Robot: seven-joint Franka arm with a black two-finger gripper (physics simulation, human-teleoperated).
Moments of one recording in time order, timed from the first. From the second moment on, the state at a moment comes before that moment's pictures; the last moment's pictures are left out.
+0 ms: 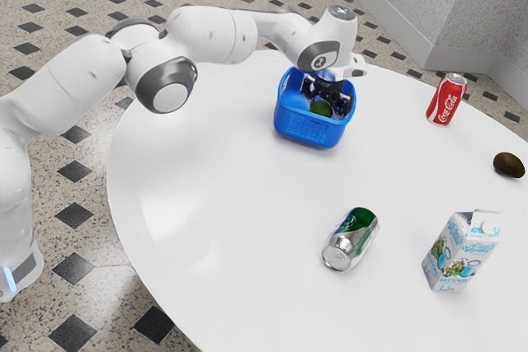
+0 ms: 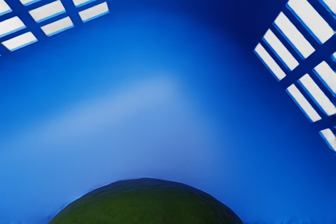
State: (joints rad) arm 0.19 0.79 0.16 -1.00 -0.05 2.04 -0.34
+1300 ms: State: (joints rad) arm 0.19 0.48 0.16 -1.01 -0.05 1.52 -0.34
